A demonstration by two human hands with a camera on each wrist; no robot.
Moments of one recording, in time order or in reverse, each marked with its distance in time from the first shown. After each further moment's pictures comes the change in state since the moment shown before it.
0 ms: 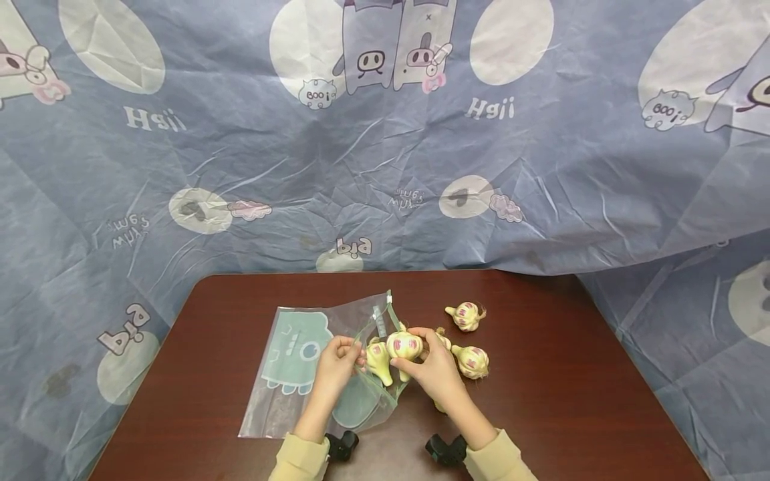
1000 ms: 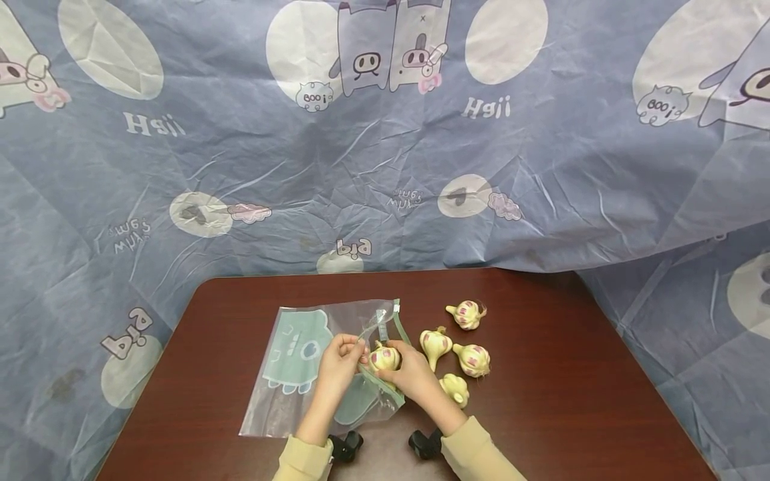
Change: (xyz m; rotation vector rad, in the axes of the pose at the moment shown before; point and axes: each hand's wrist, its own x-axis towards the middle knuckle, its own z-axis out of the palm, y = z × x) left_hand -0.005 0.013 0.001 -0.010 -0.025 -0.007; right_hand 0.013 0.024 0.035 -0.340 -0.159 -0.020
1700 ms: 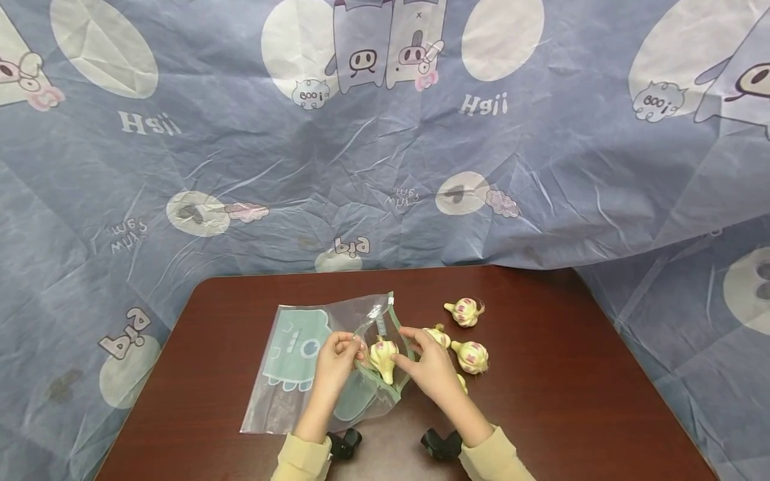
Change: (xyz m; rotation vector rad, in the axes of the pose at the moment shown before) left_hand -0.001 -0.002 0.000 -0.026 0.054 0.016; right_hand -0.025 -0.018 -0.040 0.168 0.138 -0.054
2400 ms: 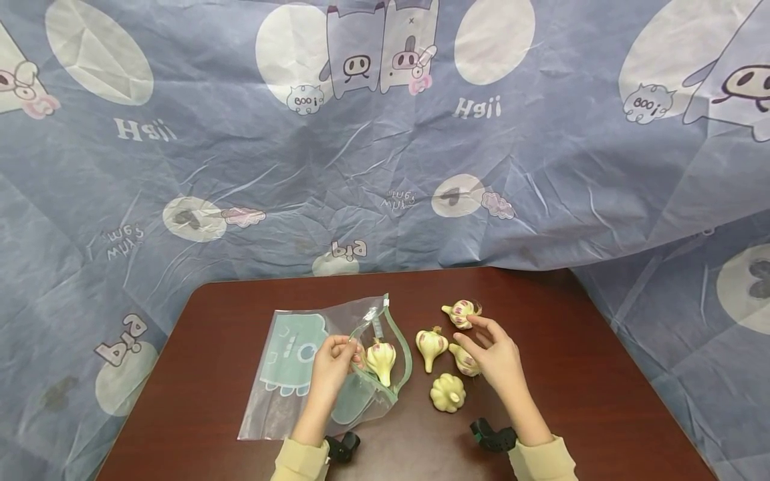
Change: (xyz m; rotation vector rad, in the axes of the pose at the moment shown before) left_hand 0.000 0.003 0.000 -0.045 0.000 -0.041; right_hand -0.004 0.036 -0.091 0.051 0.204 0.194
